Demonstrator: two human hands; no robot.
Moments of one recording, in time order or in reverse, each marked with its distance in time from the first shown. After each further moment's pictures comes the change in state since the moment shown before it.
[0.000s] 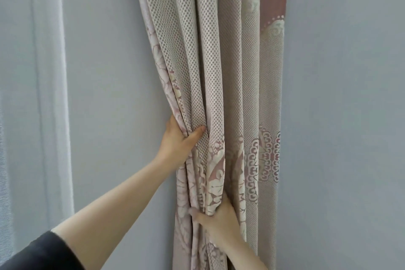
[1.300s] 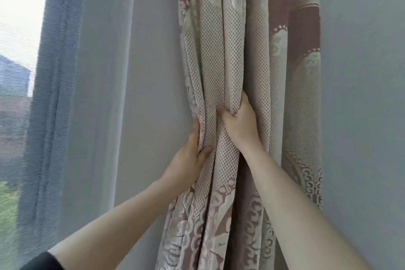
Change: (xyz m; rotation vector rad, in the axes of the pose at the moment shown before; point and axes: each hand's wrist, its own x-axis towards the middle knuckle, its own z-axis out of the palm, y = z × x) left_hand 0.007 0.007 -0.069 0.341 -0.047 0.204; right_hand 0.133 -0.240 -0.018 0.138 0.170 -0.555
